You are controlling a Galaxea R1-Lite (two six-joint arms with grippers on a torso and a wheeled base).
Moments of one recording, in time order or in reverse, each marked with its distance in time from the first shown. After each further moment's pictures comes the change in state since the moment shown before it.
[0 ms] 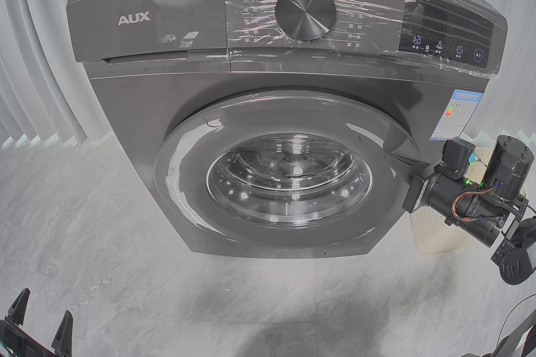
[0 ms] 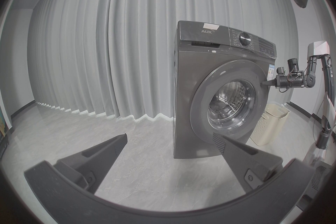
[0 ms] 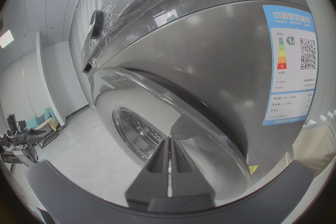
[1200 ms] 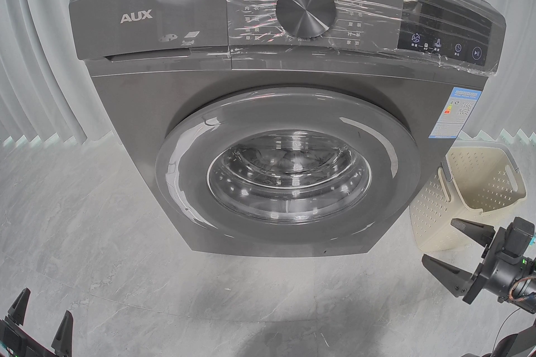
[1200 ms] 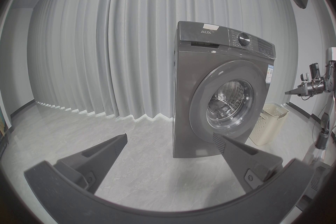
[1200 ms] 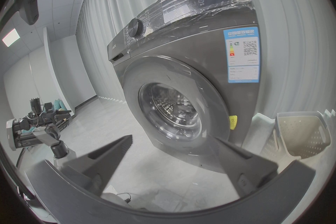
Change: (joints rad) left arm 0.000 0.000 0.000 0.000 -0.003 -0.004; right arm 0.102 -0.477 0.431 0.166 0.015 -0.018
